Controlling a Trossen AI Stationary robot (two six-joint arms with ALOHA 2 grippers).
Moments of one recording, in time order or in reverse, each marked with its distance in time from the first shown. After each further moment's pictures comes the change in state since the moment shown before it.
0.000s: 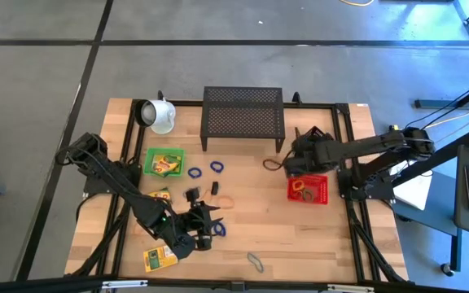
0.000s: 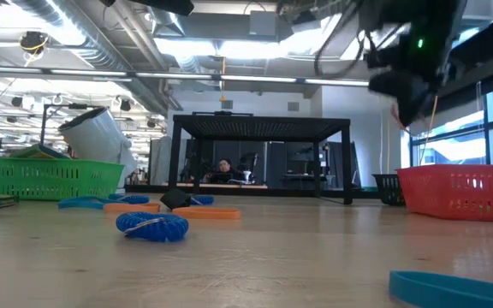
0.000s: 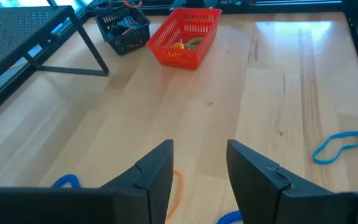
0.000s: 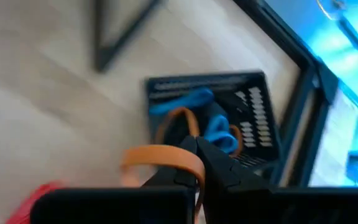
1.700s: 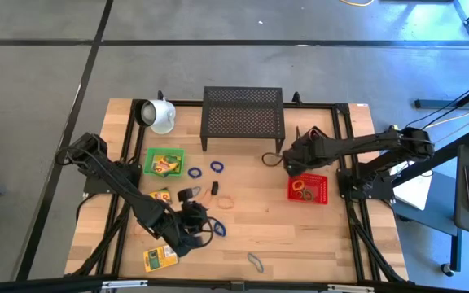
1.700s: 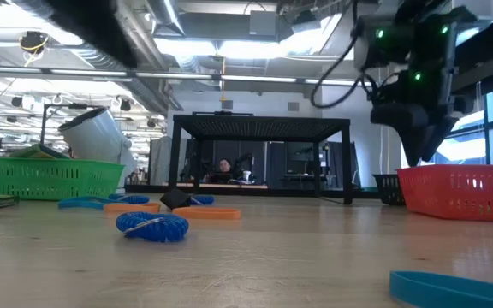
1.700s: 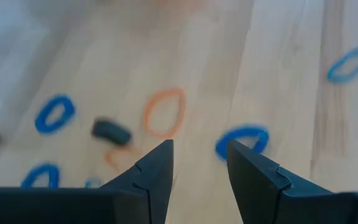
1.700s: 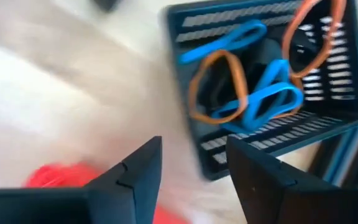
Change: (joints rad) left arm 0.001 0.000 0.000 -0.284 0.211 -0.211; right arm -0.116 0.001 -0.140 0.190 -0.255 -0.025
